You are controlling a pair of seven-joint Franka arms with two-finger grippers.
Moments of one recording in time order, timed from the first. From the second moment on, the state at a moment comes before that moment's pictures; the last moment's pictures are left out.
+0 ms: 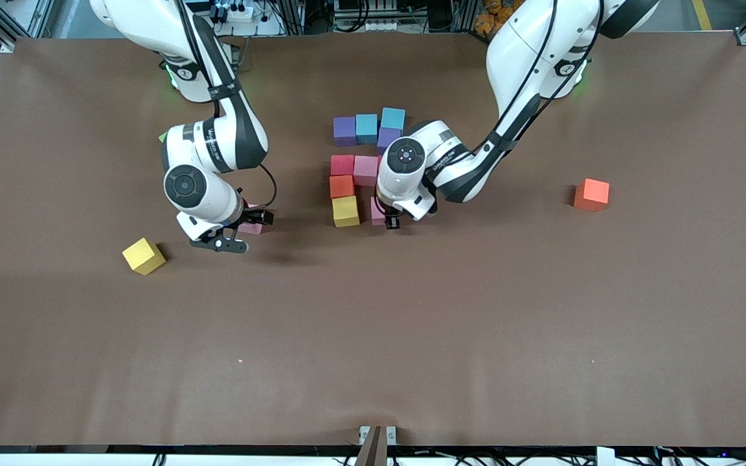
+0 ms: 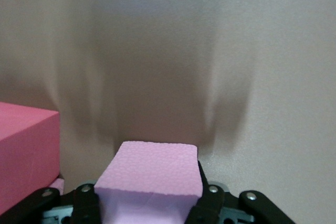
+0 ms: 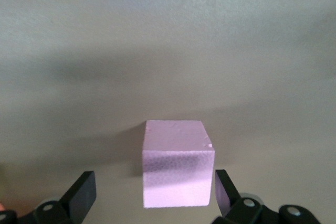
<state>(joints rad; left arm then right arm) -0.48 0.71 -0.38 -1.78 0.19 2.45 -2.61 0.89 0.37 -0.52 -2.11 0.30 2.21 0.31</state>
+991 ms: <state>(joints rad) -0.53 0.74 -0.38 -1.74 0.19 2.46 -2.64 0.91 0.37 -0.52 -2.24 0.29 2.36 0.30</state>
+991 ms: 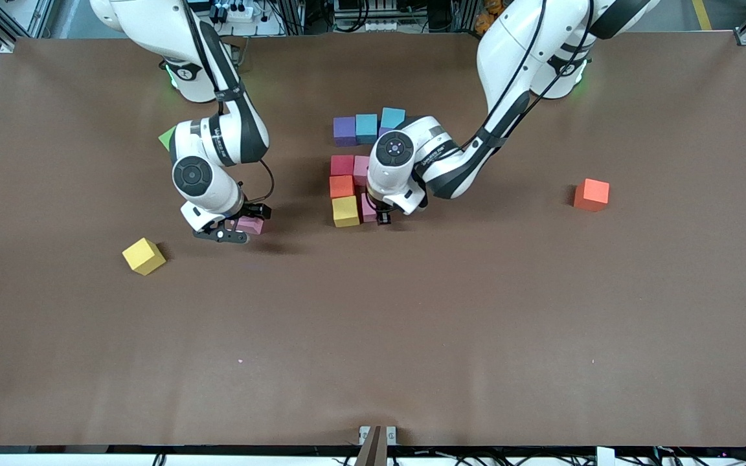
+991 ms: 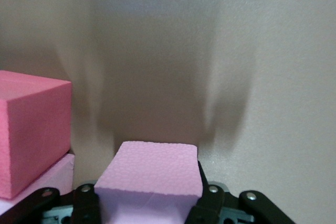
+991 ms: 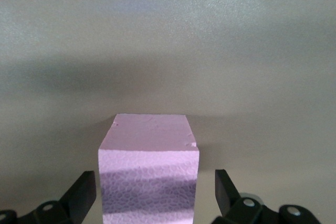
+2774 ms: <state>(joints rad) -0.56 0.77 -0.37 -1.69 0.22 2.46 -2.63 0.91 0.31 -0.53 -2.15 0.30 2.28 0.31</state>
